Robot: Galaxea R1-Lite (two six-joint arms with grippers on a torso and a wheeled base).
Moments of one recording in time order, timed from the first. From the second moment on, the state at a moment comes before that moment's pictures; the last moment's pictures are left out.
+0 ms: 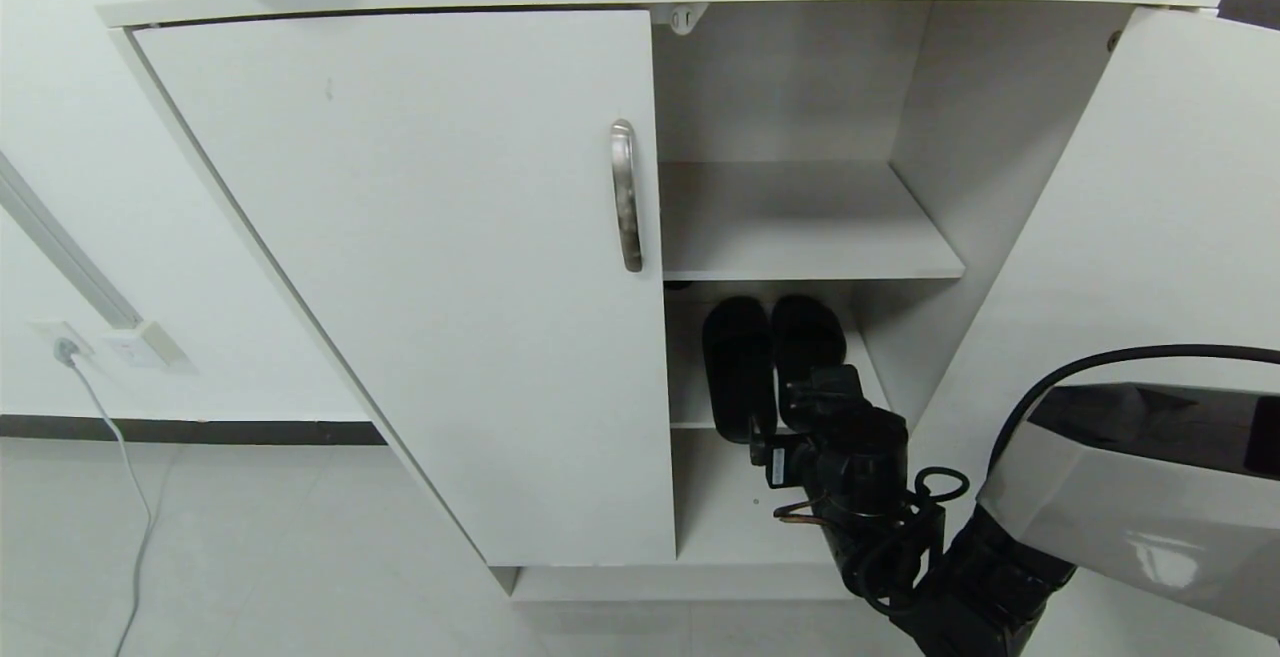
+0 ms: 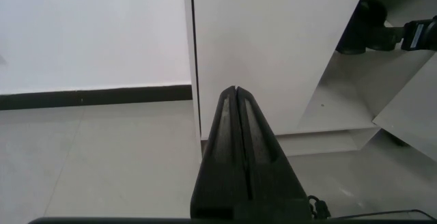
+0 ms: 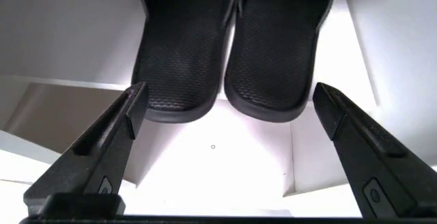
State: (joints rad) left arm 0.00 0.00 0.00 0.00 -0.05 0.00; right arm 0.73 2.25 -0.81 -1.30 -0.64 0.09
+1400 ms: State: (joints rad) left arm 0.00 0.00 0.00 0.00 -0.05 0.00; right arm 0.72 2.25 -0.77 -1.36 -0.64 0.06
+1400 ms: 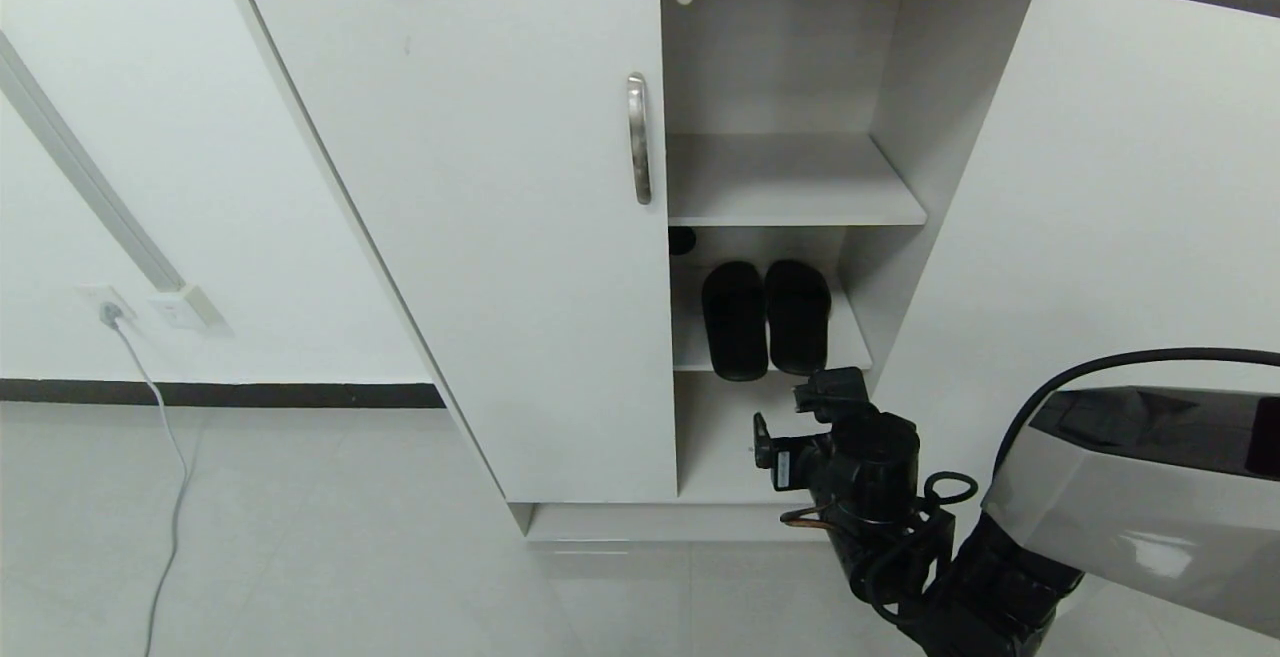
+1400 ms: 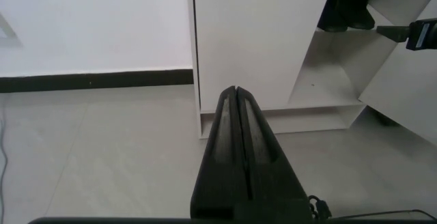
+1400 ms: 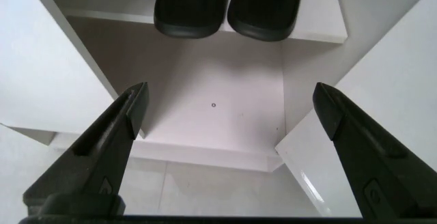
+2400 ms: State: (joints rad) left arm 0.00 0.00 0.00 0.00 -0.05 0.00; right arm 0.72 2.25 -0.76 -1.37 -0.64 0.06
